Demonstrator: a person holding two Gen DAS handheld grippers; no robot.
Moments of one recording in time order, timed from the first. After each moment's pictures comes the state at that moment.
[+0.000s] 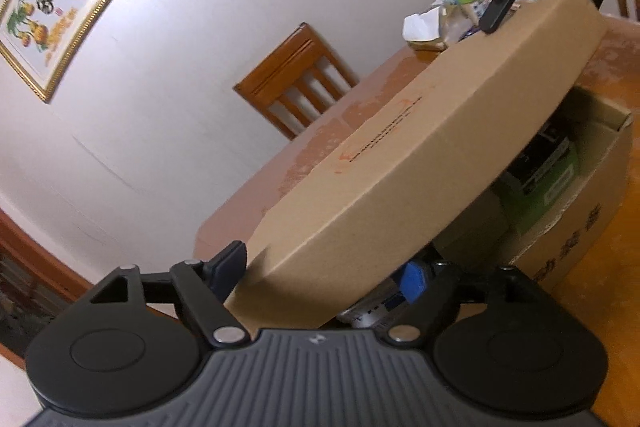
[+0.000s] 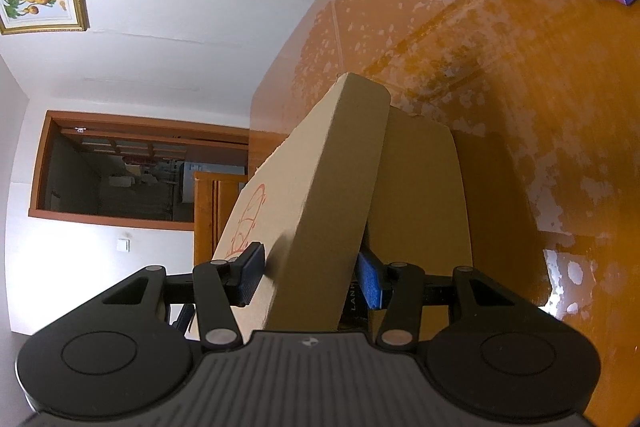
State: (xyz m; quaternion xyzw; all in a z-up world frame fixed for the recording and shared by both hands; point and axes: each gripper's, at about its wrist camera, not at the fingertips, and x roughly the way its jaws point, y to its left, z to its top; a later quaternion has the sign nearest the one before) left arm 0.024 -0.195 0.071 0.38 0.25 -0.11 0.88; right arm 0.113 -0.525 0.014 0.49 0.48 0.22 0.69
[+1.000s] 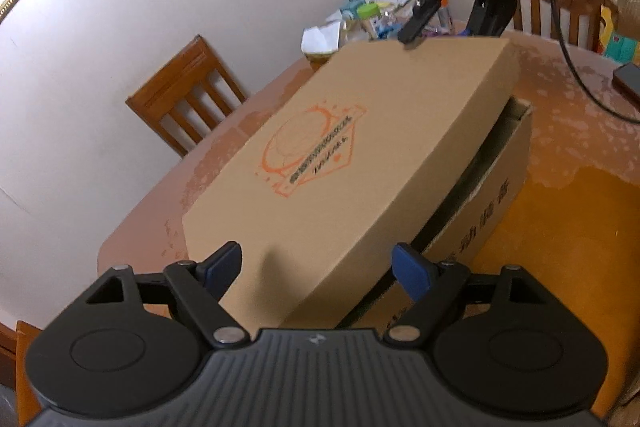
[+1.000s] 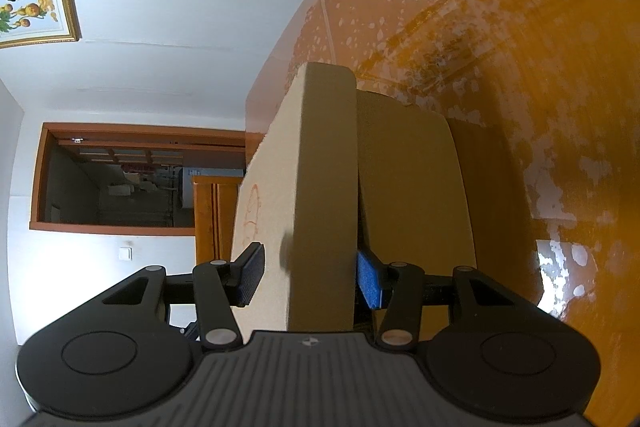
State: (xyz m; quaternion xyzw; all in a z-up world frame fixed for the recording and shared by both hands) left arm 0.031 -0.163 0.079 0.35 0.28 -0.29 0.85; right arm 0.111 -0.525 0.010 0.51 0.49 0.21 0.68
